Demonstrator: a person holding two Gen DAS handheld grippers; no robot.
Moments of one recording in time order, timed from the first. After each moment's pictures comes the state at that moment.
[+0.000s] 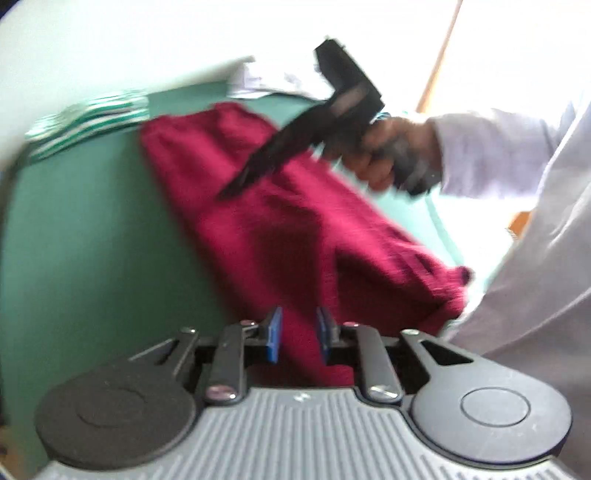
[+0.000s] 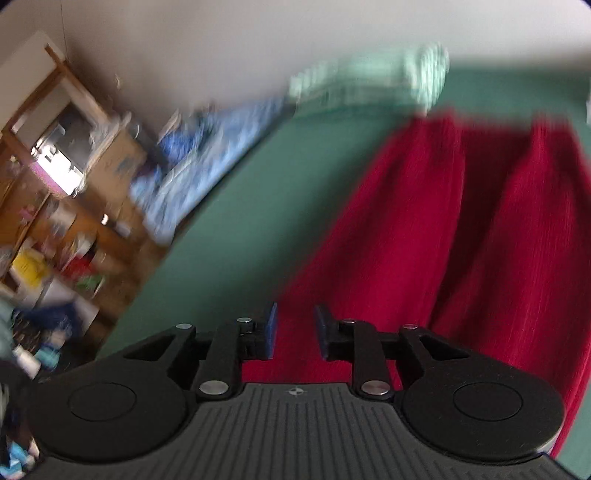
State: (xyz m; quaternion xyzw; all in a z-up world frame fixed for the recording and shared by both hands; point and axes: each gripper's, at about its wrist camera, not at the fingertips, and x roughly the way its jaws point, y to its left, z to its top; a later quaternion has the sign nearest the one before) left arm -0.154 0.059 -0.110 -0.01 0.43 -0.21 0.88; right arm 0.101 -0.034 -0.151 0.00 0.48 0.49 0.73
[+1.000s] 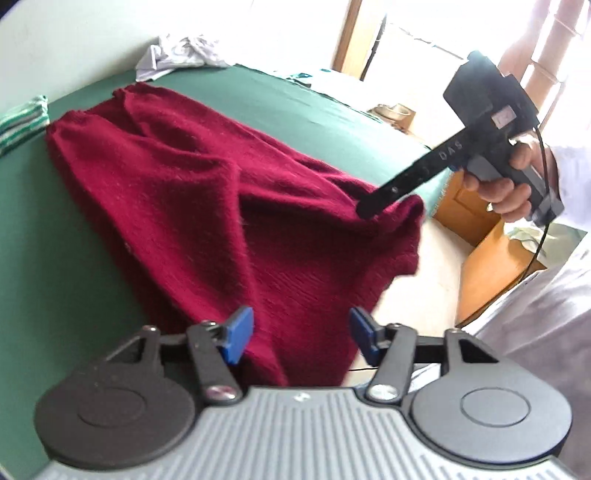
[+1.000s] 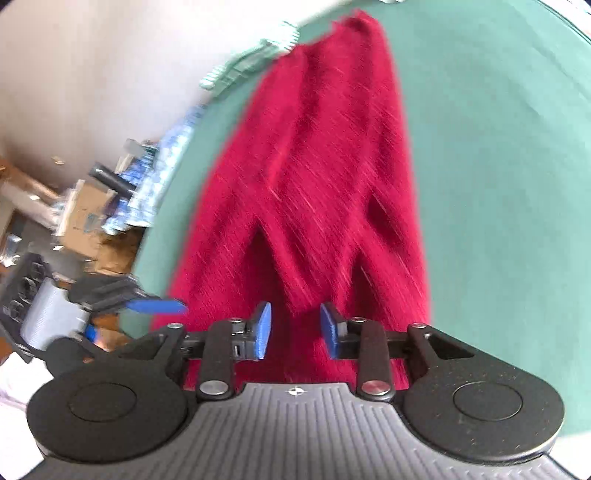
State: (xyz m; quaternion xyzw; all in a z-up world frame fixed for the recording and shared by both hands) left arm -0.190 0.028 -0.154 0.05 0.43 -0.30 0.85; right arm -0.068 -0.209 -0.168 0.16 0.53 0.34 0.76
